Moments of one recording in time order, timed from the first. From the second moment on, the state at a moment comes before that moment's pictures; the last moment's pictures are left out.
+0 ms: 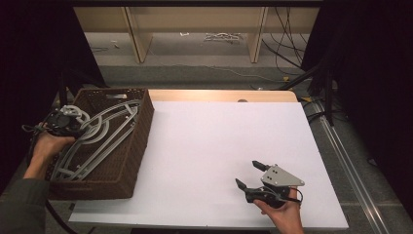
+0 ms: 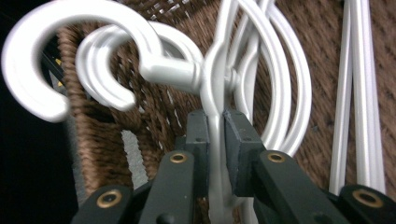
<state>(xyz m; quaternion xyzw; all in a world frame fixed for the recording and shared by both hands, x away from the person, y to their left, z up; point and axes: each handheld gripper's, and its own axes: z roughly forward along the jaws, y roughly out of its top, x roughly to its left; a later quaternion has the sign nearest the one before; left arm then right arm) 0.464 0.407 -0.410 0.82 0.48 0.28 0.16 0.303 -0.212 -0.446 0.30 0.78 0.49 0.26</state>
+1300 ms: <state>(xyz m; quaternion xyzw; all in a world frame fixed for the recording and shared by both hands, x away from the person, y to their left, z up) 0.409 0.357 -0.363 0.72 0.51 0.30 0.36 0.303 -0.212 -0.445 0.30 0.78 0.49 0.26</state>
